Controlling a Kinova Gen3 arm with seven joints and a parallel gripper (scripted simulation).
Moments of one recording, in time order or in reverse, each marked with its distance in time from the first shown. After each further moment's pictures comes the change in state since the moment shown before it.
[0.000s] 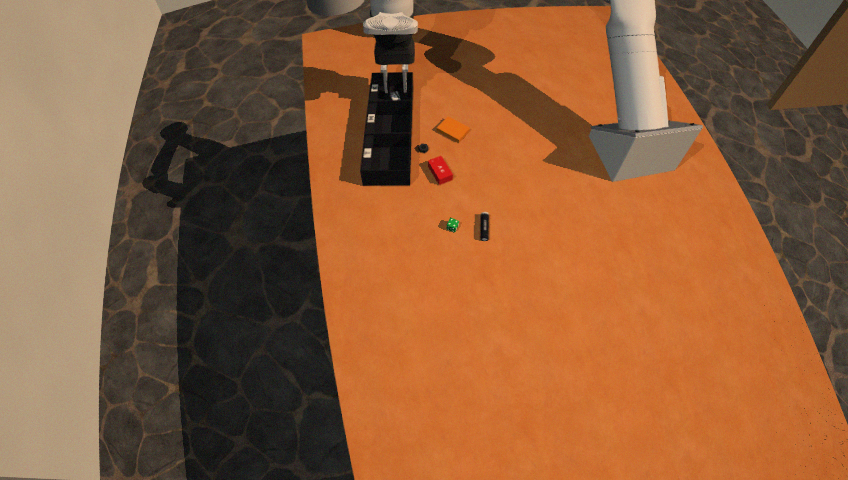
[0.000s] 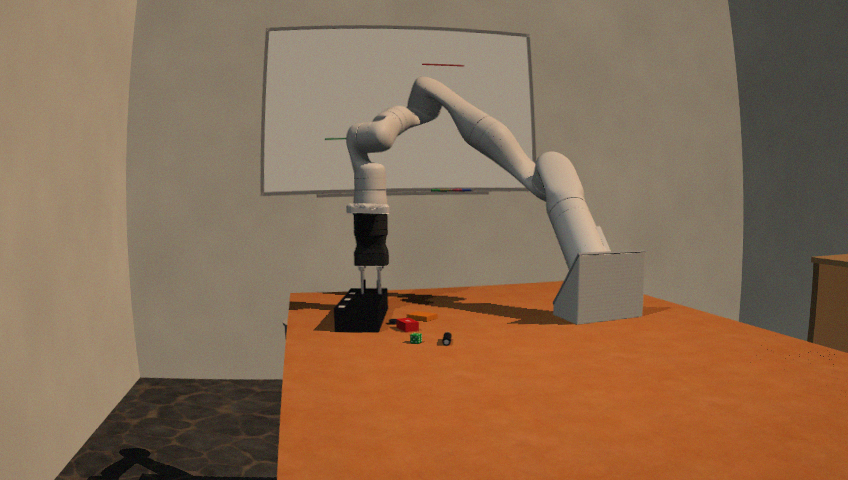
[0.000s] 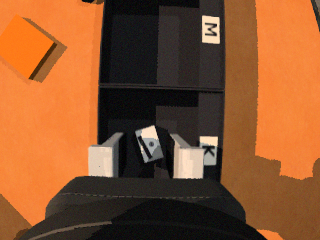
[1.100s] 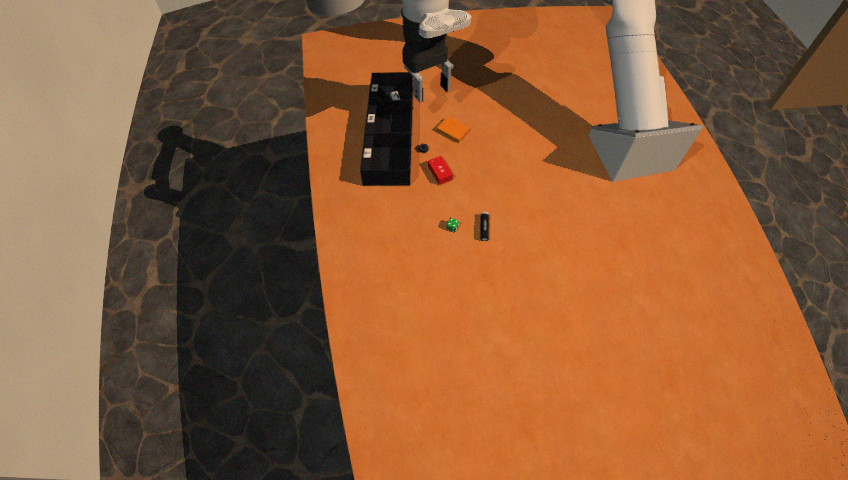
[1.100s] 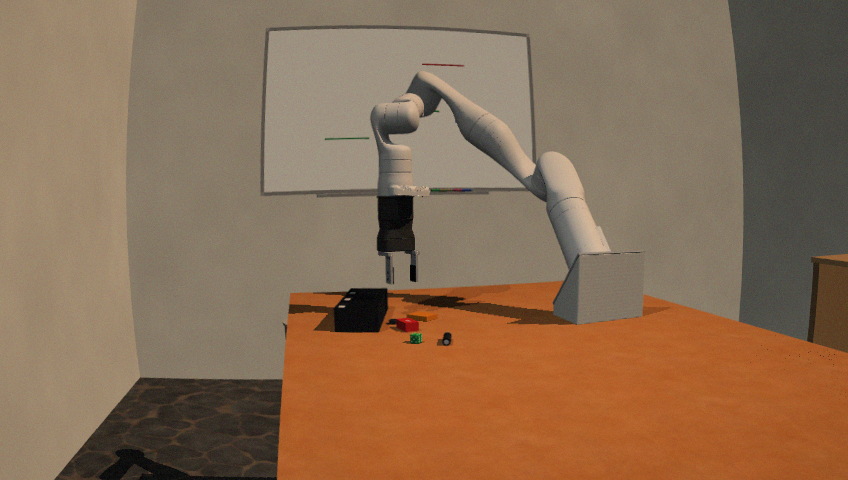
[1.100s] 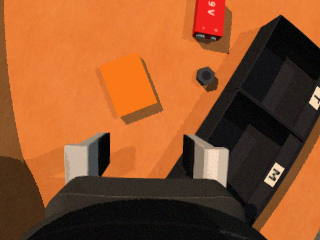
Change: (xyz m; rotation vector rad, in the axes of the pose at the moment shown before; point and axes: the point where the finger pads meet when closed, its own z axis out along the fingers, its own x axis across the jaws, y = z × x) arm -0.071 -0.048 -0.035 0.001 0.008 -0.551
